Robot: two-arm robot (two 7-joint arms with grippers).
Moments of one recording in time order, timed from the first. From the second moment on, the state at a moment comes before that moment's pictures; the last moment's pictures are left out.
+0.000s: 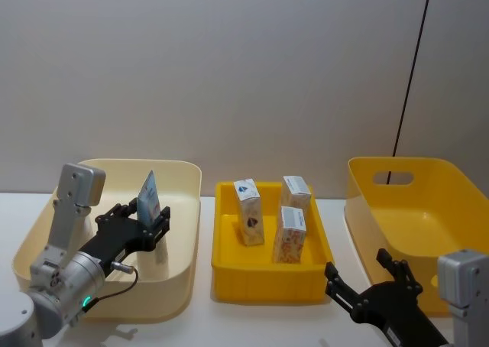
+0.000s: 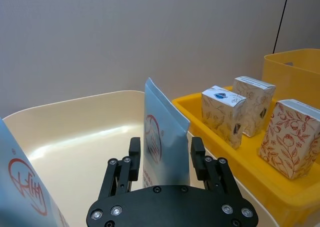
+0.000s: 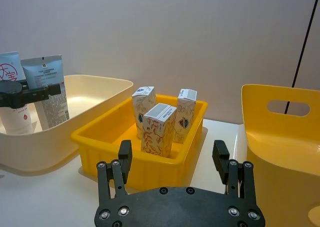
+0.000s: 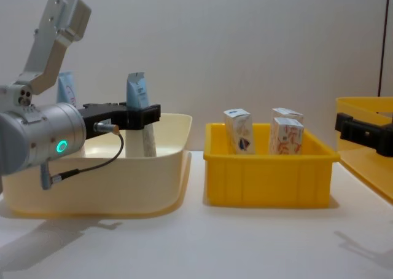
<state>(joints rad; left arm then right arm) -0.51 0.24 0.37 -1.24 -0.37 0.06 -0.21 -0.01 0.34 -0.23 -1.77 0.29 0.03 0.07</state>
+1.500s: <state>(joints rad) -0.55 0.26 0.33 -1.32 -0.52 -0.03 -0.49 -0.01 0.34 -0.23 -1.77 0.29 0.03 0.07</state>
